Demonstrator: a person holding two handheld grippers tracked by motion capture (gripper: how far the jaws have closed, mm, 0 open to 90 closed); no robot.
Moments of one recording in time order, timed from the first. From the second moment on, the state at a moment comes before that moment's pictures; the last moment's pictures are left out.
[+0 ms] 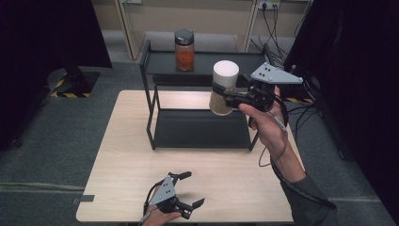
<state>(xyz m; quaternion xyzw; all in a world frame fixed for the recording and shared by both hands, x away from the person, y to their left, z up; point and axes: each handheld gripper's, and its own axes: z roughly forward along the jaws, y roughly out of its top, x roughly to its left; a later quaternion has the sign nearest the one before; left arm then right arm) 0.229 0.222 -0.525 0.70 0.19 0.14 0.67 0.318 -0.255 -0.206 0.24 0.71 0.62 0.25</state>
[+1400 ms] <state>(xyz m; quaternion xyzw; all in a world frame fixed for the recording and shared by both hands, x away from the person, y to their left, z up) 0.229 0.224 -0.526 0.70 0.20 0.14 0.67 0.389 -0.200 -0.158 0.32 0.68 0.59 0.31</state>
